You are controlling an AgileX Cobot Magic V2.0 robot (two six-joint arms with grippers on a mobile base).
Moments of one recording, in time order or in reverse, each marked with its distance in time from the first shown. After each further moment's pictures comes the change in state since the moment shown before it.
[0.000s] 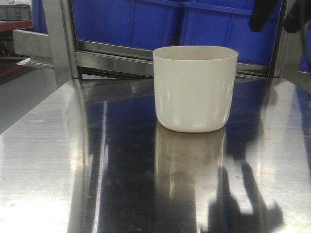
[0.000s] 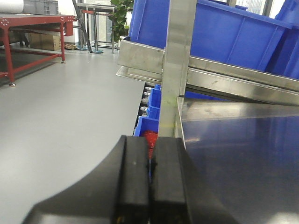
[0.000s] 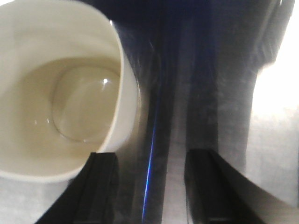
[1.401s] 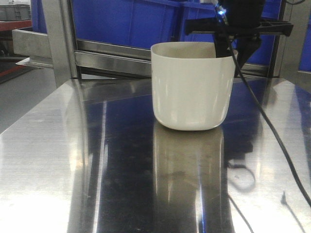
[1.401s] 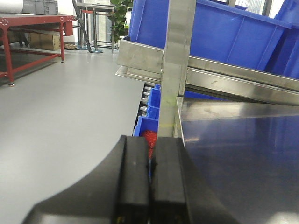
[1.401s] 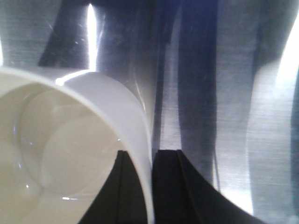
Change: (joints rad) left arm 0.000 0.000 0.000 0.000 0.000 0.000; right arm 0.018 0.392 -0.318 0.016 0.142 0.035
